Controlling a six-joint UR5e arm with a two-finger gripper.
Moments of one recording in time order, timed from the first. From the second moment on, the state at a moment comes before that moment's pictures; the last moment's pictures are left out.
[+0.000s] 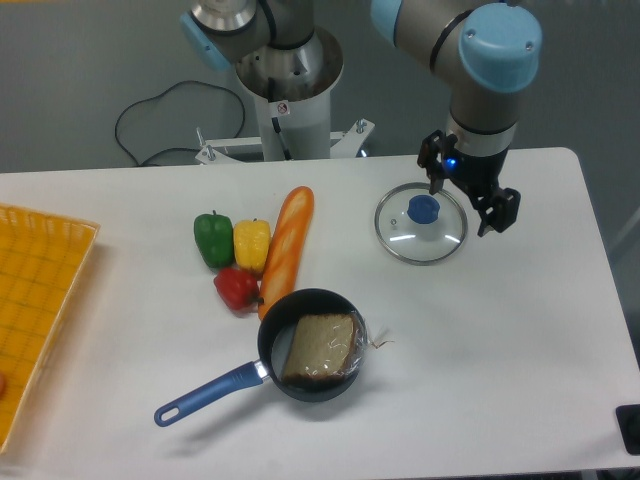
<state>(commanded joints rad) 2.74 -1.78 -1.52 -1.35 1.58 1.55</state>
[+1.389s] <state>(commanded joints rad) 2.77 -1.77 -1.61 -1.36 1.61 1.55</state>
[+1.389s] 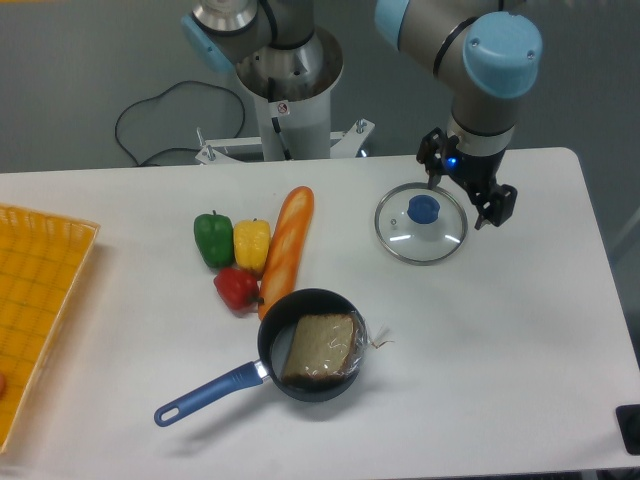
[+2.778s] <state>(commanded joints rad) 2.88 -1.70 -2.02 -1.06 1.60 1.58</state>
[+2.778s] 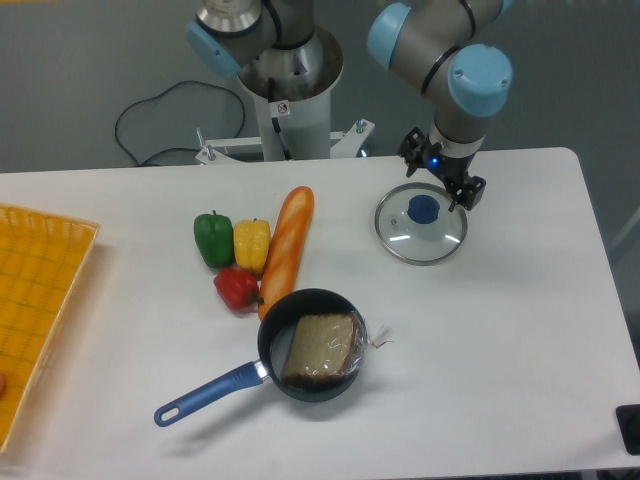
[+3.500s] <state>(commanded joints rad) 2.93 -1.71 -2.08 -0.96 1.50 1.59</state>
